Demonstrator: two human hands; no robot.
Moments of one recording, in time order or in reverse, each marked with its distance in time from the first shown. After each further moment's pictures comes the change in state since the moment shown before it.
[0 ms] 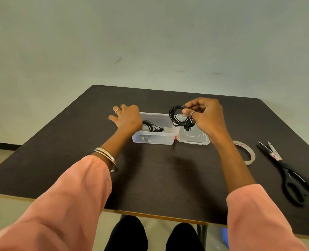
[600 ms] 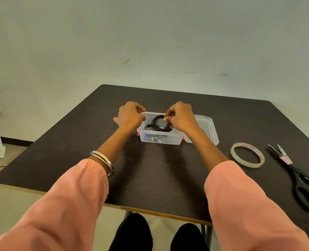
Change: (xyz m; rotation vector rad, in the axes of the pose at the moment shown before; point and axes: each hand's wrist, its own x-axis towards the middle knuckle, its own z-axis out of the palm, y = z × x) left_hand -0.003 -0.023 -0.011 -0.580 0.156 -0.031; right_hand 0.022 -0.007 0.080 -0.413 -0.310 -0.008
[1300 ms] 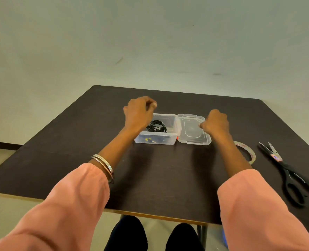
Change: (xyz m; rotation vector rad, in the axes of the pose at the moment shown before) left_hand -0.010 0.027 0.019 0.000 0.042 0.388; right_hand -0.013 0.094 -0.049 -0.236 0.207 0.429
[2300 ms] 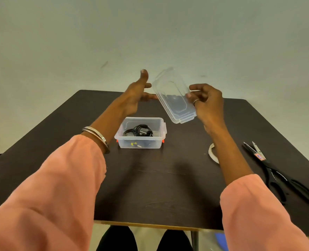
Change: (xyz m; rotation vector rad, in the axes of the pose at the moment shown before) left_hand 0.063 0.048 0.006 -0.741 -0.443 -0.365; right_hand -0.009 -0.017 -0.055 0.820 0.194 -0.335
